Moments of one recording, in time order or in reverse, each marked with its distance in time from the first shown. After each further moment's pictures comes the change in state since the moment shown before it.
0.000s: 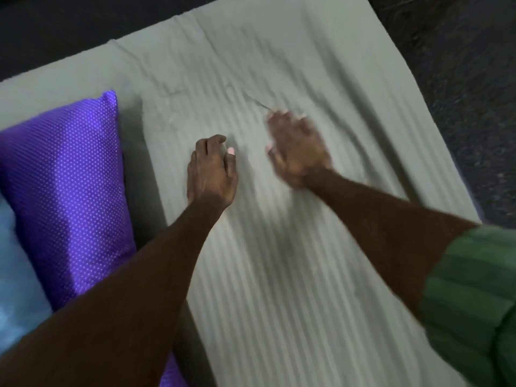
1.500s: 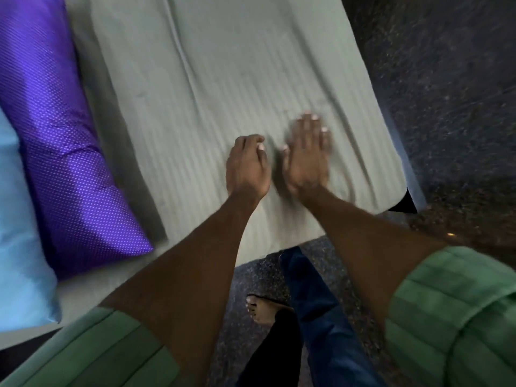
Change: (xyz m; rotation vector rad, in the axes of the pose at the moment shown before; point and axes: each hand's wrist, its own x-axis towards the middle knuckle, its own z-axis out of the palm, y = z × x) left_hand -0.296 0.151 0.061 -0.199 -0.077 -0.055; right_hand -0.345 -0.021 -0.051 0.117 -0.077 0.483
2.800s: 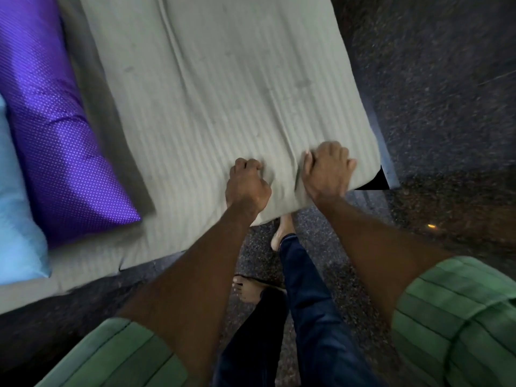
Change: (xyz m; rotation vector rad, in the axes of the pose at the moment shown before) left_hand -0.083 0.004 0.016 0.194 -0.305 -0.120; right_hand -0.066 0.086 0.010 -0.106 0.104 0.206
